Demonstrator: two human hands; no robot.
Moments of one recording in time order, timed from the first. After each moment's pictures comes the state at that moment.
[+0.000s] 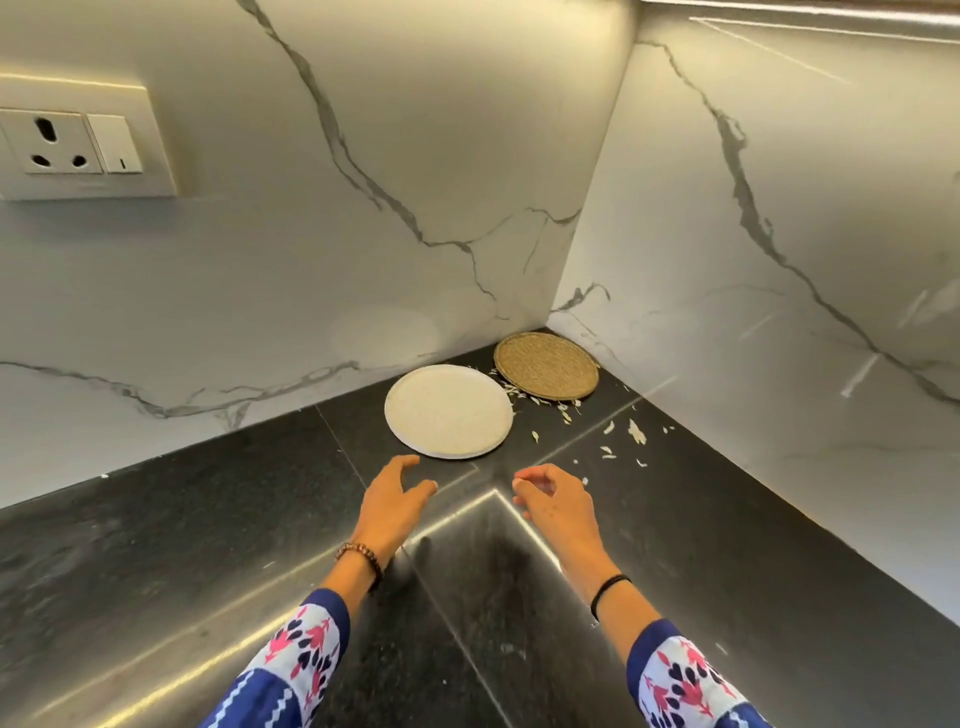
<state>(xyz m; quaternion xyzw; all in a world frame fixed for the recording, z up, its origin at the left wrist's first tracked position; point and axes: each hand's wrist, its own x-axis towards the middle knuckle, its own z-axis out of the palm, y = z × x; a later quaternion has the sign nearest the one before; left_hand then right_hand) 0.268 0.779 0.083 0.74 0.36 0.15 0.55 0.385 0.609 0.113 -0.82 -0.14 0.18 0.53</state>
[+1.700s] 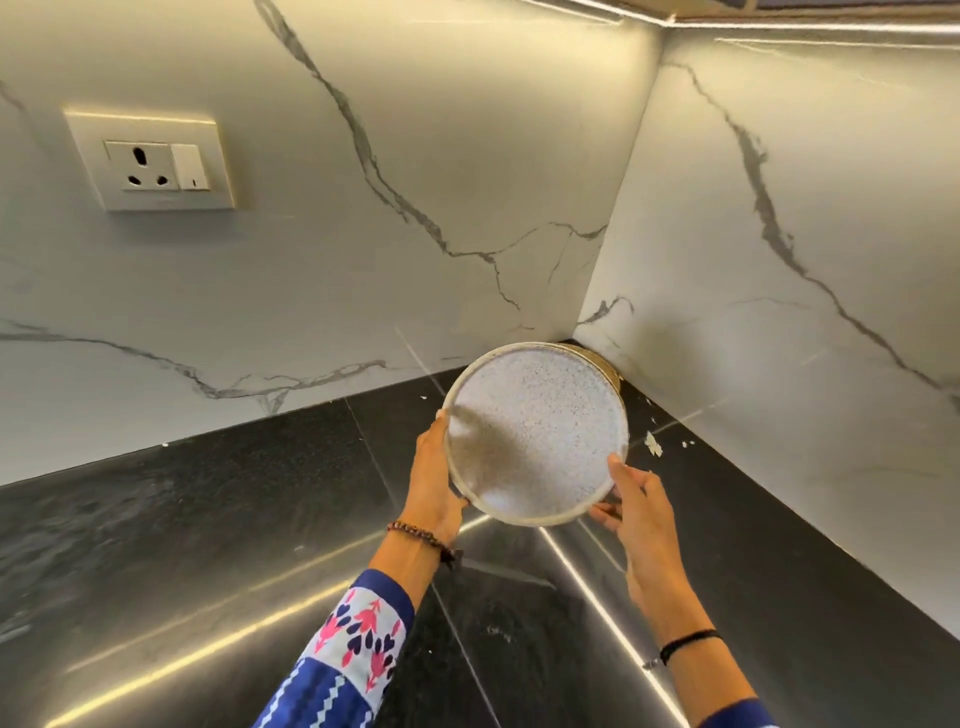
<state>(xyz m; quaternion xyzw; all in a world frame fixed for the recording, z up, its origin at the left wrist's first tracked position) 0.290 0.704 0.161 0.37 0.36 0.27 0.81 0.401 0.528 0.145 -0.71 -0.07 0.19 0.67</state>
